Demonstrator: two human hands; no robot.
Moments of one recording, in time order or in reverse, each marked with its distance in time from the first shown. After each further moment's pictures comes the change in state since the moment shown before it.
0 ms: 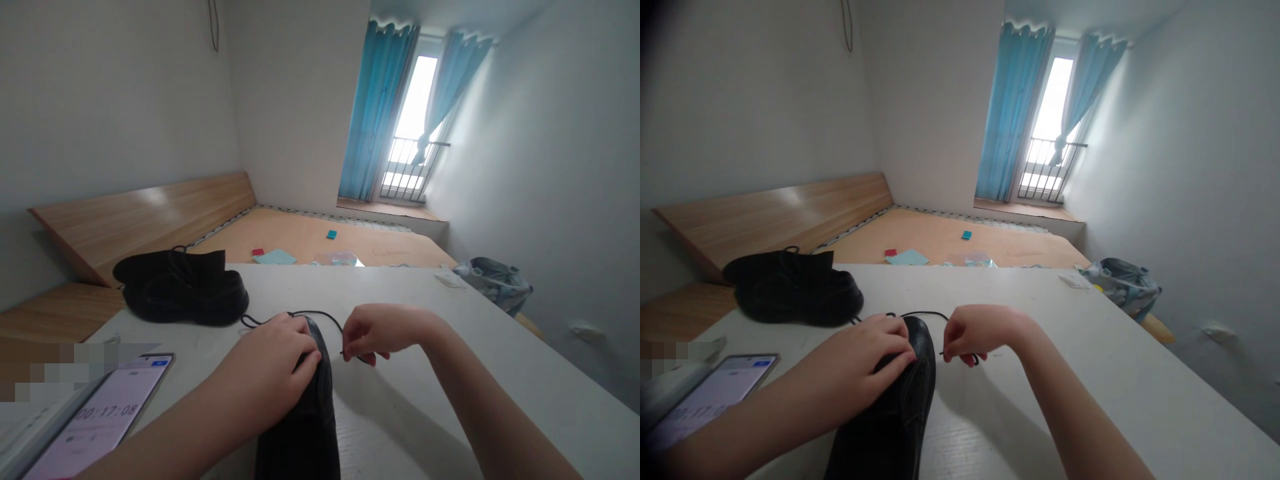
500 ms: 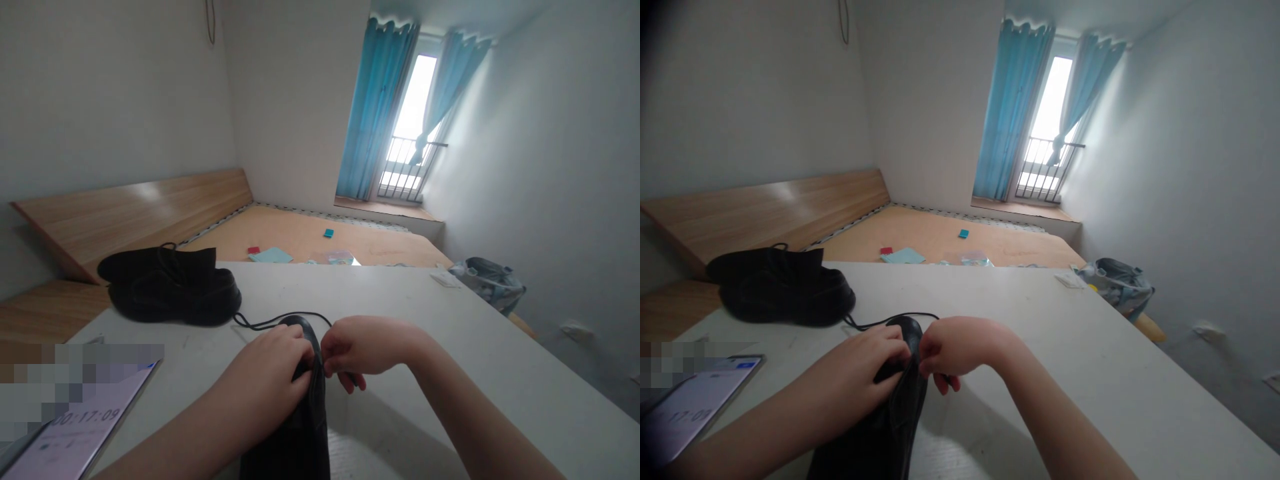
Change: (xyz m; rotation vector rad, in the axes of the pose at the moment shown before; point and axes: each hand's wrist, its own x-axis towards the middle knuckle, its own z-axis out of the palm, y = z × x) left_hand 0.011 -0.004 0.023 -0.059 -0.015 -0.042; right_hand 0.007 -0.014 0.017 -0.017 -0.111 -0.059
